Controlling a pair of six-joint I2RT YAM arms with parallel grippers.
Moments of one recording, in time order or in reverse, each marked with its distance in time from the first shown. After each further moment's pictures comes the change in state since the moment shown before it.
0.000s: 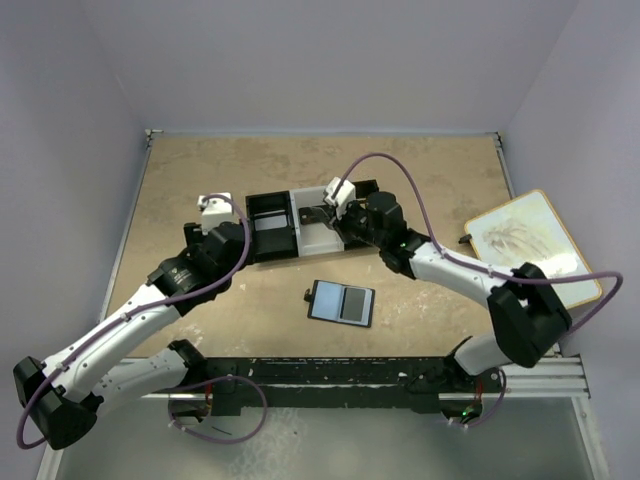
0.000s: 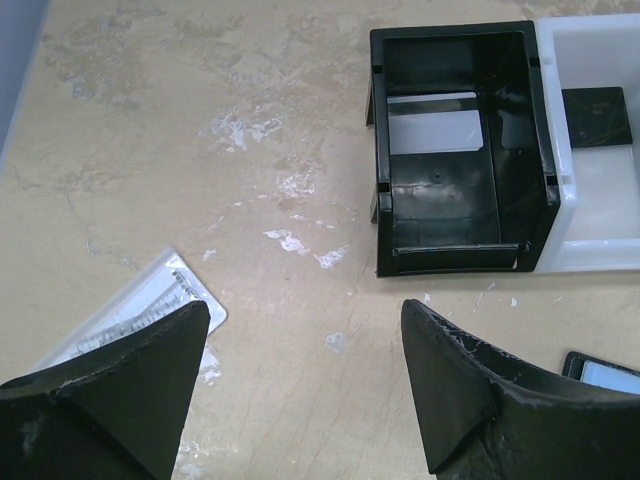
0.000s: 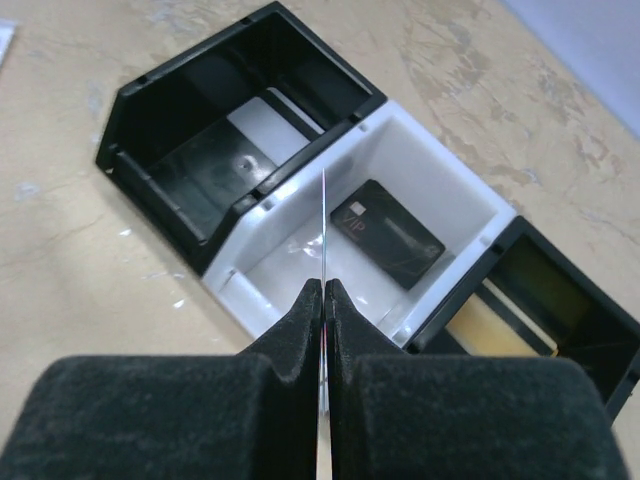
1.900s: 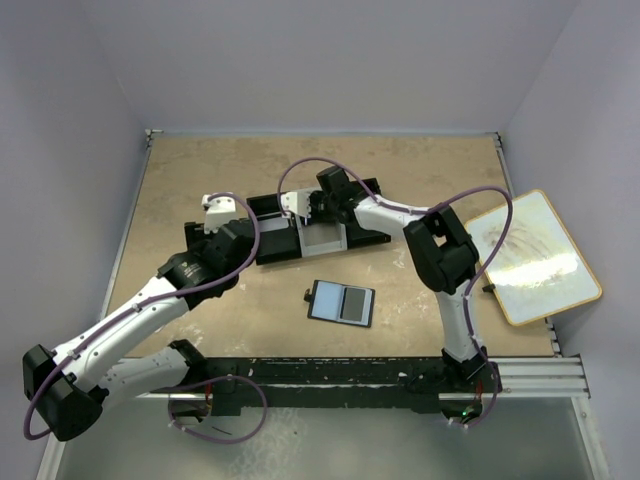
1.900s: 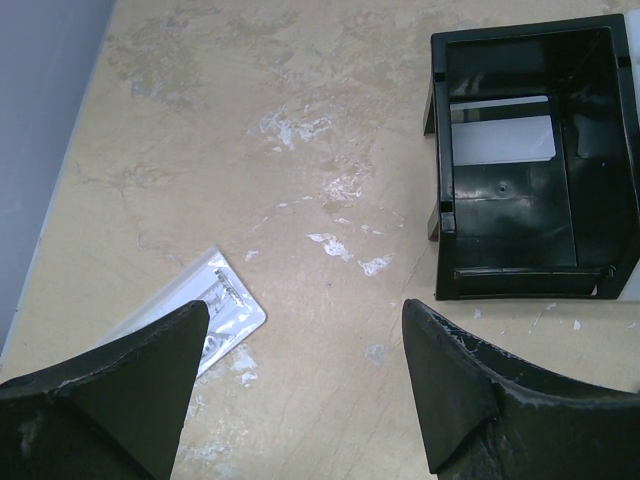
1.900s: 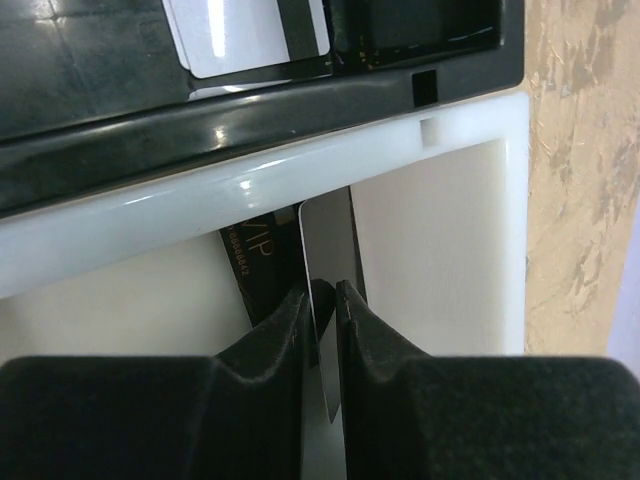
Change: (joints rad) left arm 0.007 0.066 0.000 -0.017 -0.093 0.005; right arm -0.063 0.694 0.660 -0.449 -0.034 -0.801
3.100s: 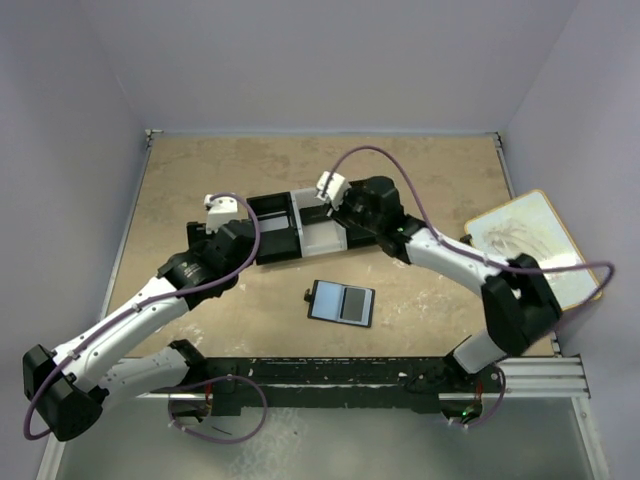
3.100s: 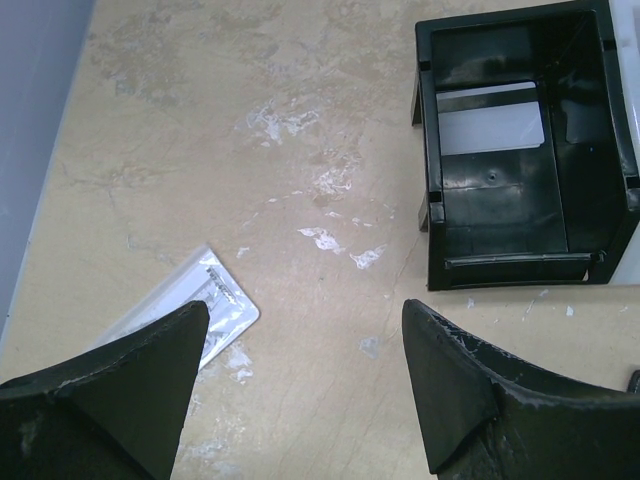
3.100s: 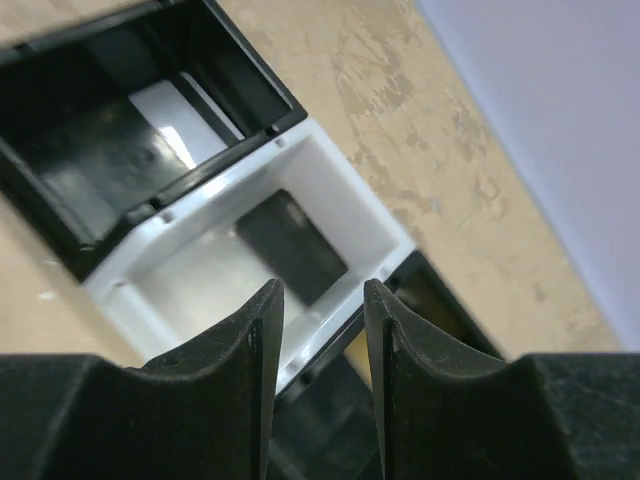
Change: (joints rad) left arm 0.001 0.002 0.000 0.002 0.029 0.018; right arm 0.000 -0.491 -0.404 0.305 0.016 0.409
